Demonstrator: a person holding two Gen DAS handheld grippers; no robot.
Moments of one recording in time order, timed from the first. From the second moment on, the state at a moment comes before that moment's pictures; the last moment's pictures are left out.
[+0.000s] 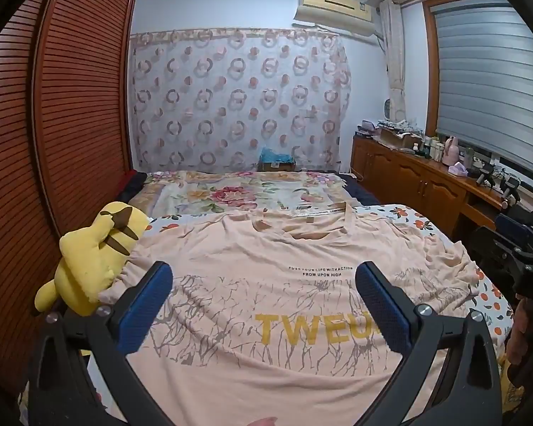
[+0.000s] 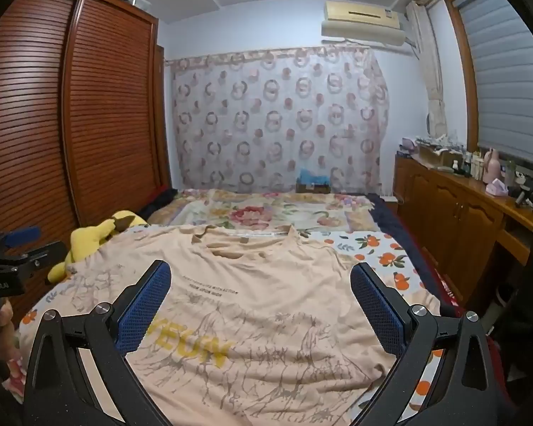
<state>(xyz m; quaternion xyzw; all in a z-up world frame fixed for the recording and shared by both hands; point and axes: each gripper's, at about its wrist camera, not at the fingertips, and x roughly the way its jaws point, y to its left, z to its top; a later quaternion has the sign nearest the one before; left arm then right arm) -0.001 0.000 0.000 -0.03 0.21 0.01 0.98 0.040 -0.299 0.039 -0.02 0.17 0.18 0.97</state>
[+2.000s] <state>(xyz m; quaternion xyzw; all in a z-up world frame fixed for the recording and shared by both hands) -0.005 0.007 0.015 -0.02 0.20 0.01 0.98 0.035 -0.297 0.043 -0.02 0.17 0.19 0.97</state>
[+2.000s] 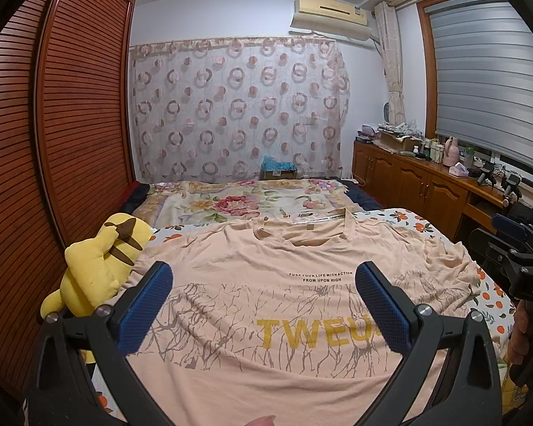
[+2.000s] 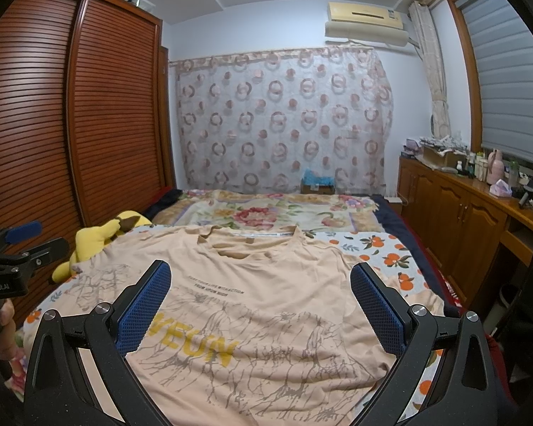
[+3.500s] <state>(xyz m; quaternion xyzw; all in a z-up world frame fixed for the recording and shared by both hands) 0.028 0.080 -0.040 -0.03 0.28 0.04 0.96 0.057 -0.265 0.015 -0.05 0.22 0.25 0.94</state>
